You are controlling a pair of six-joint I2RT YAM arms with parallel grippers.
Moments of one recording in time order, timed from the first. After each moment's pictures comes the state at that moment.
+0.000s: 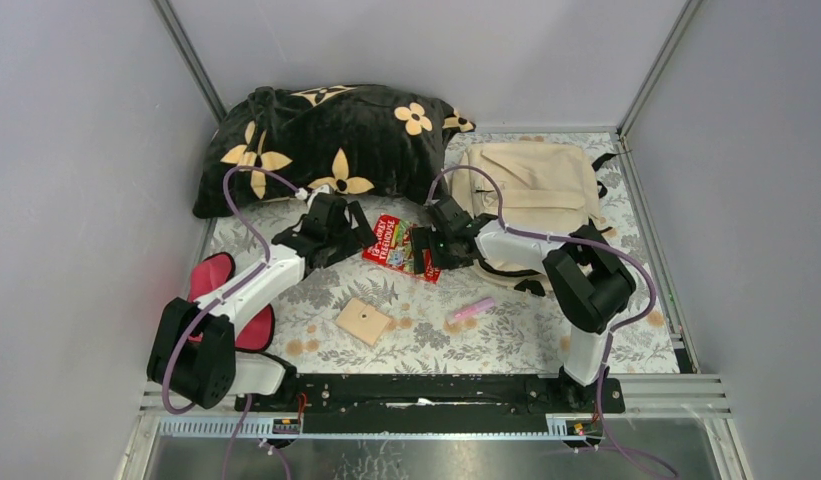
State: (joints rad) left arm -0.40 1.33 0.83 -0.33 -0.08 -0.78; right arm 0.72 1.84 1.17 -0.37 -0.04 0.47
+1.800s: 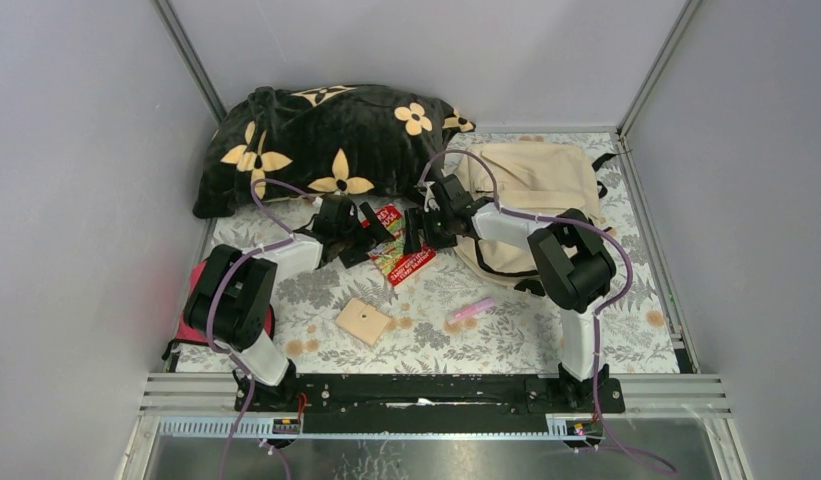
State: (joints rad) left arm -0.34 1.64 0.80 0.01 0.20 -0.90; right arm 0.63 2.01 1.33 -0.26 -0.33 0.36
